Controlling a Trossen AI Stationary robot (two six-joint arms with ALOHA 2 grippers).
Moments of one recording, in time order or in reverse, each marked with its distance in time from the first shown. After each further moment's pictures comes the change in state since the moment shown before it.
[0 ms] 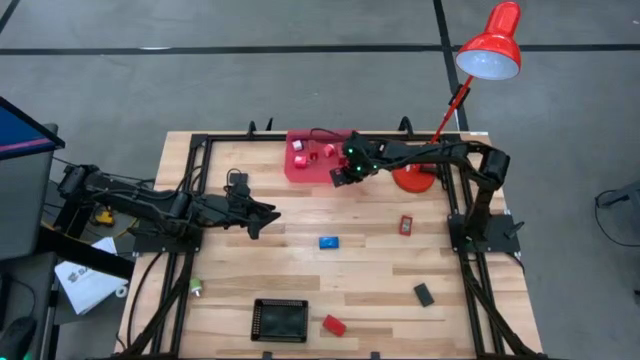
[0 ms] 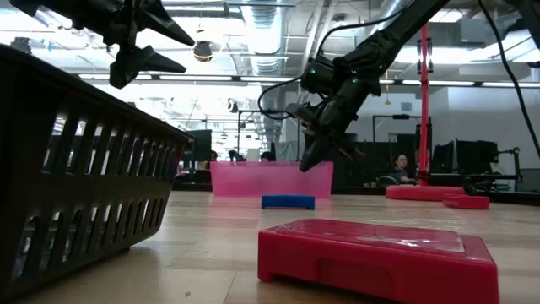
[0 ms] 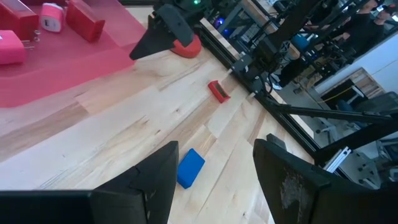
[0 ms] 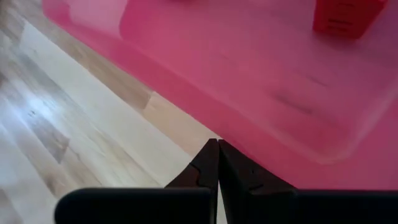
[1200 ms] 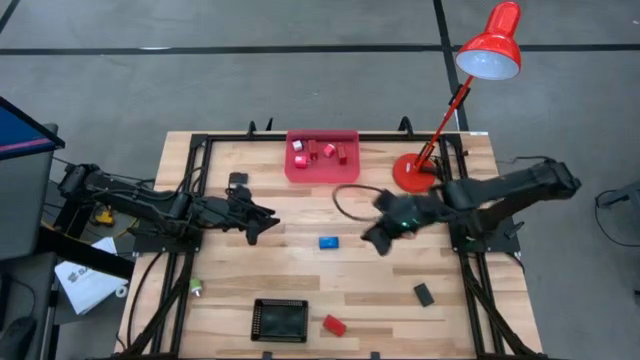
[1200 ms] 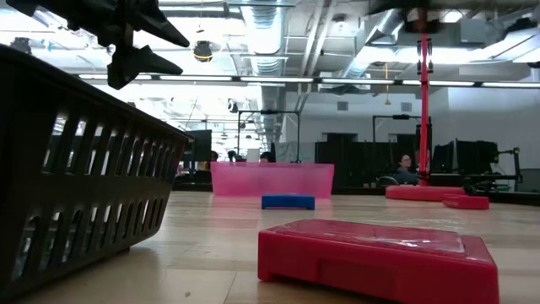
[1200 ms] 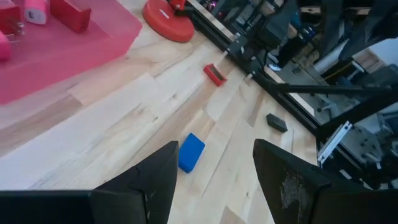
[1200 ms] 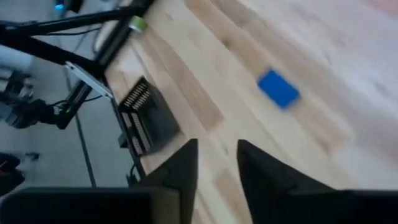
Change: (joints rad) left arm -0.022 0.000 0.000 -0.029 0.043 0.056; right arm 0.746 -0.577 0.021 -0.371 0.280 0.335
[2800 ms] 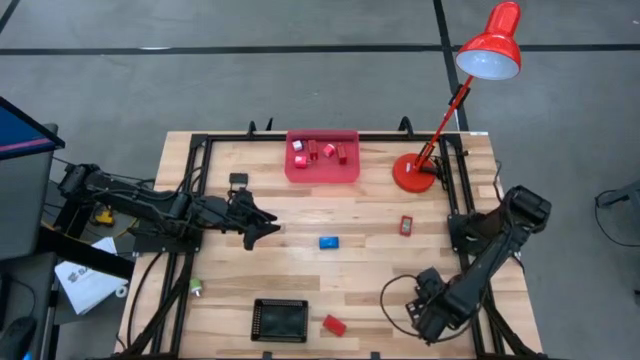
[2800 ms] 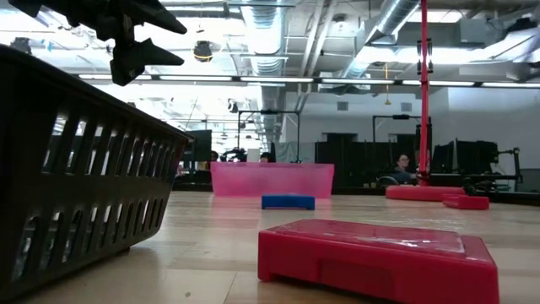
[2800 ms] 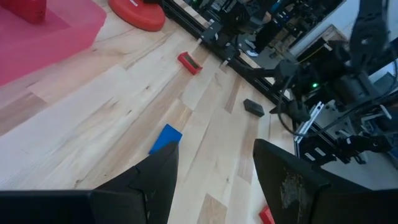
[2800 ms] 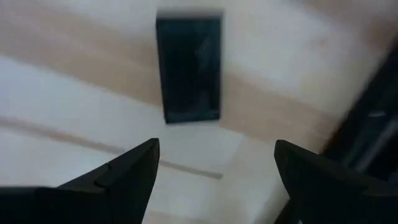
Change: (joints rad) left arm 0.001 0.000 0.000 0.037 0.109 0.043; right arm 0.650 0.451 -0.105 -0.352 -0.222 1.081
